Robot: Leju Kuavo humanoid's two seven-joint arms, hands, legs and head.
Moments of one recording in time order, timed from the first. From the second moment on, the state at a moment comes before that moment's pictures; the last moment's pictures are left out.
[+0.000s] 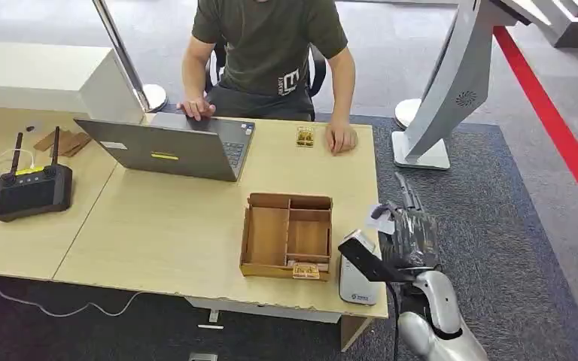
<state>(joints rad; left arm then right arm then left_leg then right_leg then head) -0.14 0.01 1.22 -0.12 -1.50 -0.05 -0.09 -0.35 -0.21 0.64 -1.32 0.62 -0.48 0.11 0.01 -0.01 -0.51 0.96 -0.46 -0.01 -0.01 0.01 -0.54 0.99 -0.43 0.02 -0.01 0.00</state>
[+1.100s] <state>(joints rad) -0.14 0.01 1.27 -0.12 -1.50 -0.02 -0.11 -0.27 -0.15 0.77 -1.13 0.56 -0.48 0.09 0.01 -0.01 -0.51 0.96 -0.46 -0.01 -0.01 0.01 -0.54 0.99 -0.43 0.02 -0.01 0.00</state>
